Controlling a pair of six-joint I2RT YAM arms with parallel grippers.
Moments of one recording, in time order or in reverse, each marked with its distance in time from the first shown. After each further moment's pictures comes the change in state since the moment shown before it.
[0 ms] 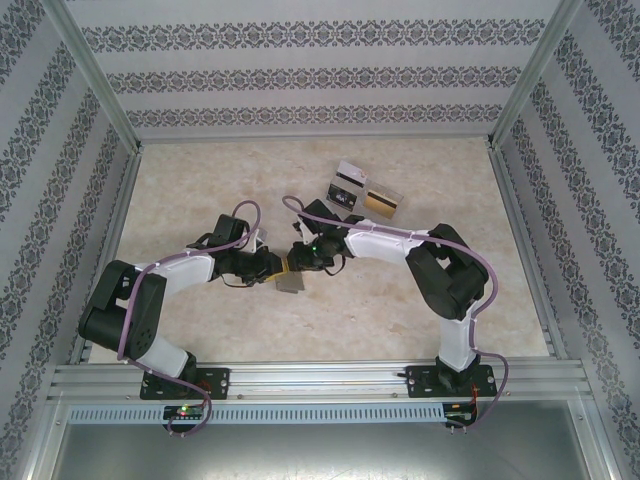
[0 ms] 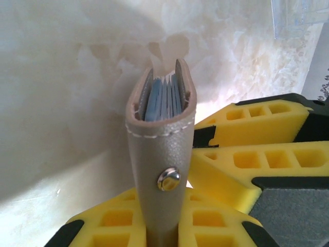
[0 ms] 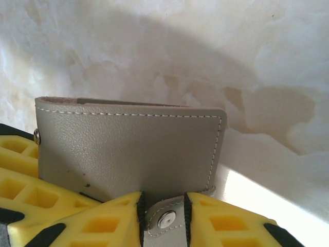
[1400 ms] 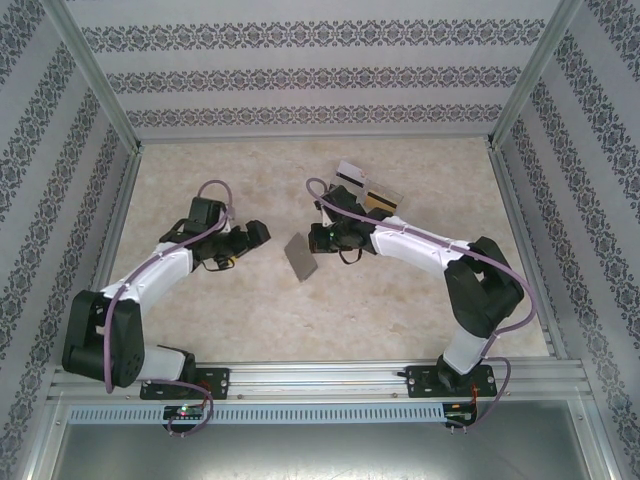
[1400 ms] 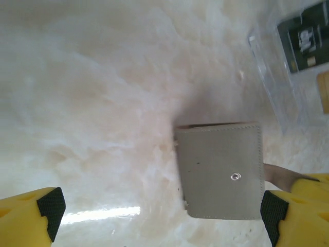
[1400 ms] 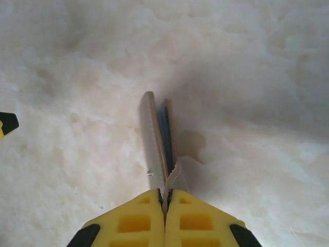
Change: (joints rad) left arm 0.139 -0.186 0.115 -0.229 -0.295 0.041; right arm -0.060 -0.214 -0.062 0.005 0.170 -0.008
